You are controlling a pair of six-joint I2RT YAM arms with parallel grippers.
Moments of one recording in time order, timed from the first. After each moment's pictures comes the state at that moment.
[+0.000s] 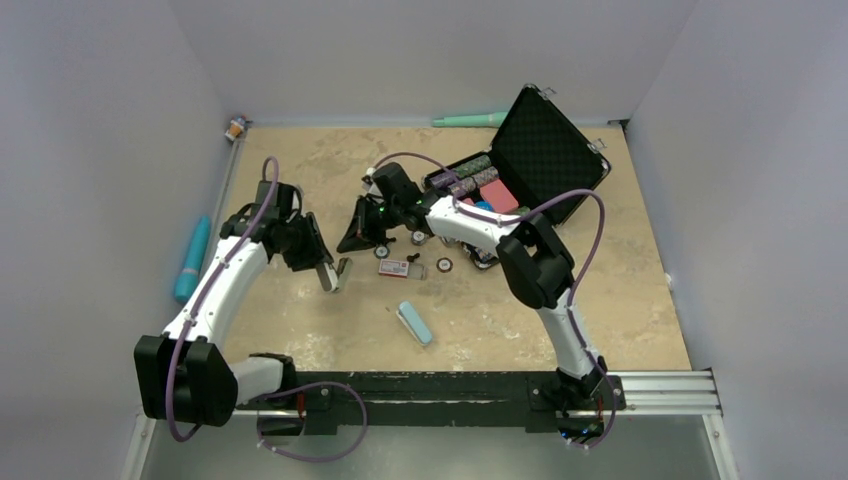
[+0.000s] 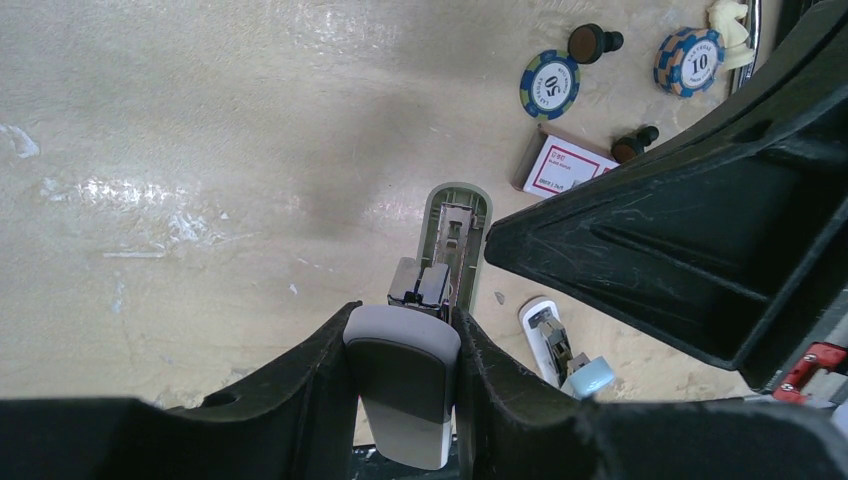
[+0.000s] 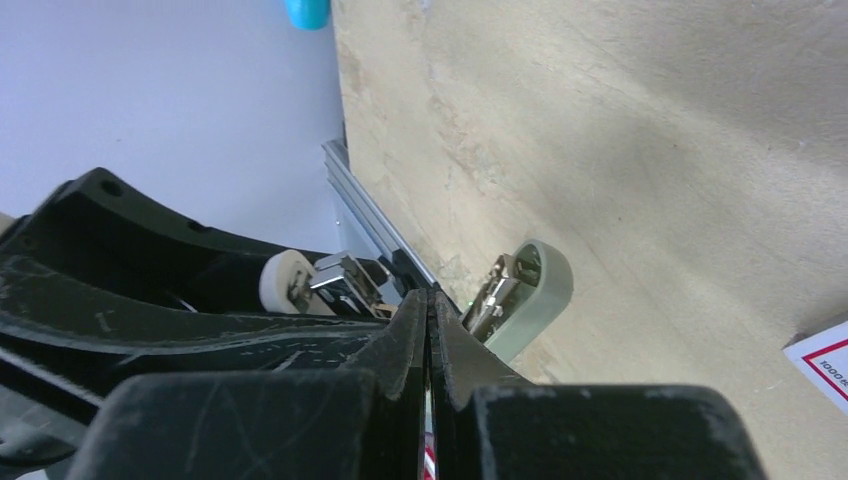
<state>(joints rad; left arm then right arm) -0.11 1.22 0.97 -0.84 0.17 -0.49 0.82 2.20 1.74 -0.21 -0.59 1.06</state>
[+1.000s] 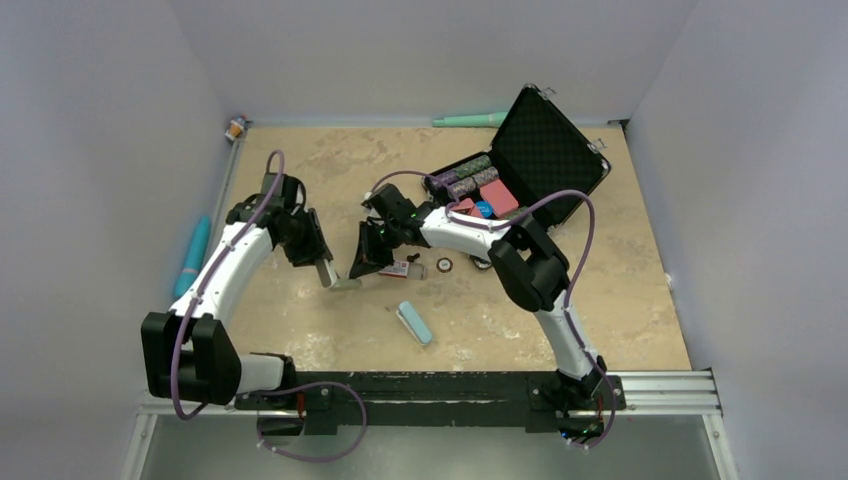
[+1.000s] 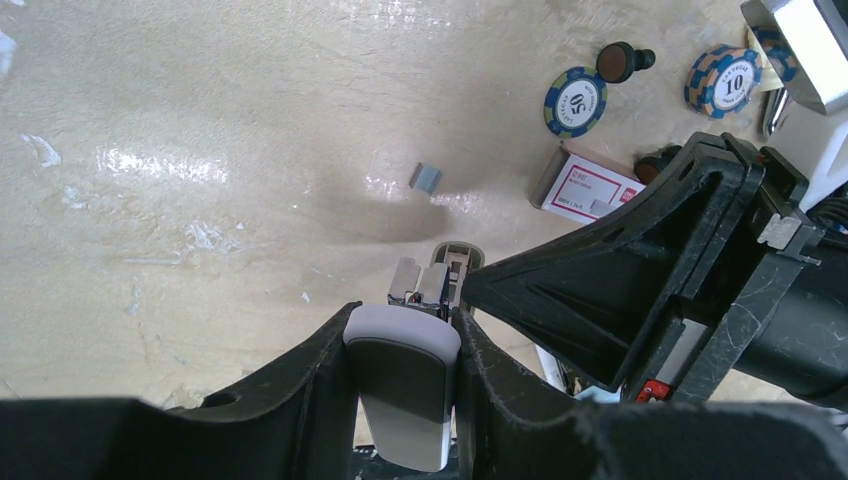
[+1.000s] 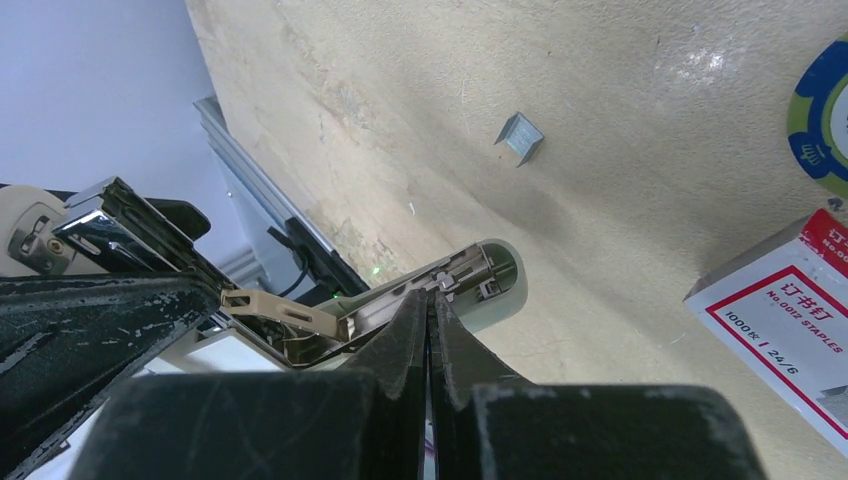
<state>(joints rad) -0.11 1.31 1.03 -0.86 0.14 -0.49 0.87 2.21 1.67 -0.35 -0.54 0.92</state>
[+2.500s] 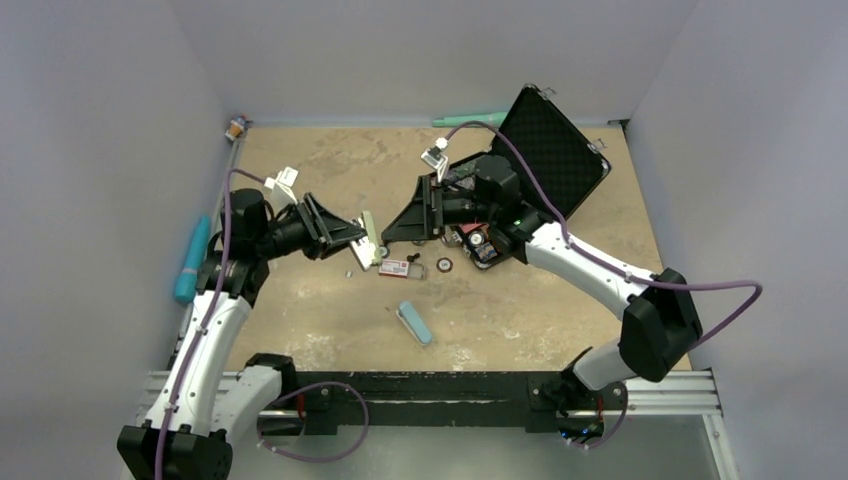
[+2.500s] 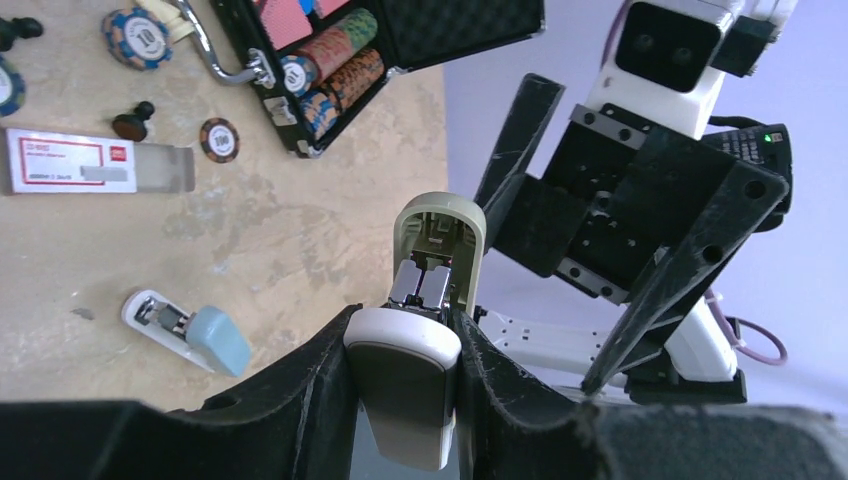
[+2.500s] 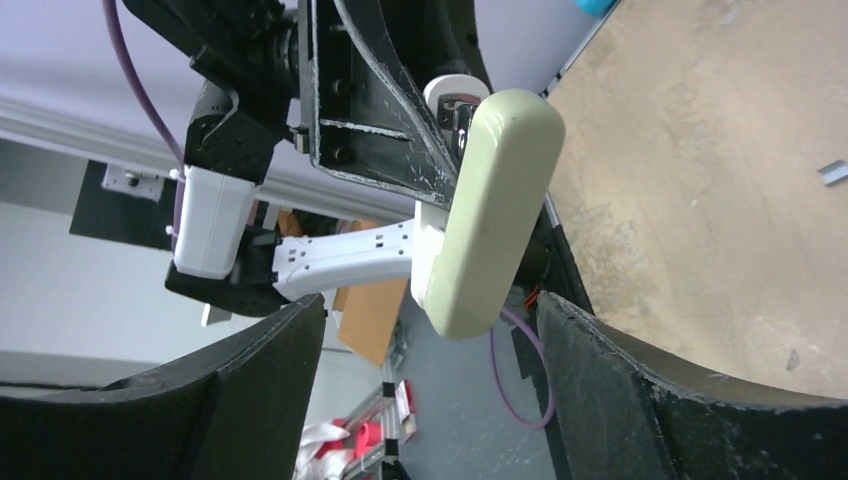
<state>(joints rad) -0.11 0.88 0.88 -0.46 0.76 -0.94 0.67 1.47 1.12 0.22 -0.85 0.99</state>
